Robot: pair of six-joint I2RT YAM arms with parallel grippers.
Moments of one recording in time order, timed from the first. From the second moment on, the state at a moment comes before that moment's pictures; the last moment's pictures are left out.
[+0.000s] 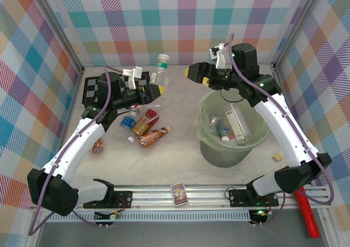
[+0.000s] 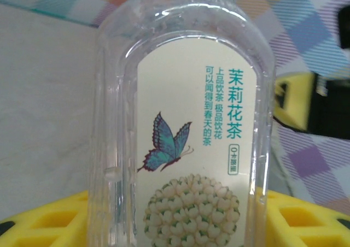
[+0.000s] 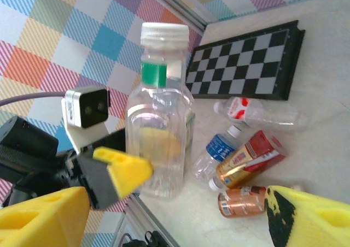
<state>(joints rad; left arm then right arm) -0.34 1.23 1.14 -0.18 0.70 -0.66 0.46 1.45 1.71 -0.69 -0.58 0.66</state>
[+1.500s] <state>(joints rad) -0.43 1.31 1.15 -0.14 0.79 -0.61 0.45 1.67 2.06 -0.77 -0.48 0.60</state>
